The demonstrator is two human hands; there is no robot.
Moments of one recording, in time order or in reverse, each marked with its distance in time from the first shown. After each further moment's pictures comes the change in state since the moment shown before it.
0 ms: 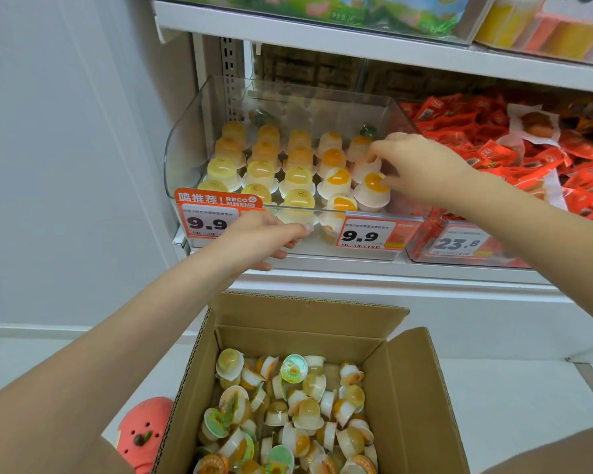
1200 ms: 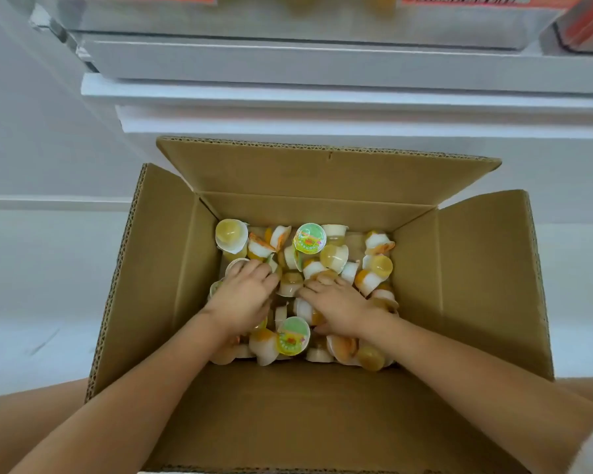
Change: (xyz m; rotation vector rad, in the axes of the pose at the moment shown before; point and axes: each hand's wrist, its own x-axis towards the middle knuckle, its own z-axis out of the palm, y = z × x) left_hand 0.011 -0.325 0.124 1.143 -0.294 0.401; right_hand -0.201 -0.194 0.346 0.410 -0.797 -0.350
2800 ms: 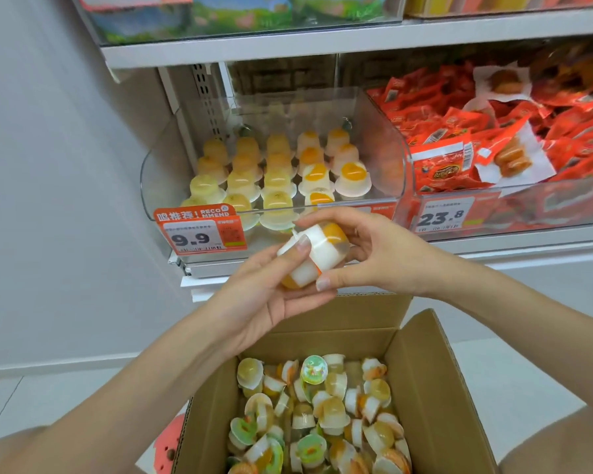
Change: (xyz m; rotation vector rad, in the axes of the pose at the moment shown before) left_hand -0.041 0.086 -0.330 -1.914 0.209 -0.068; right_hand -0.201 -0.043 -0.301 0.901 0.713 -0.294
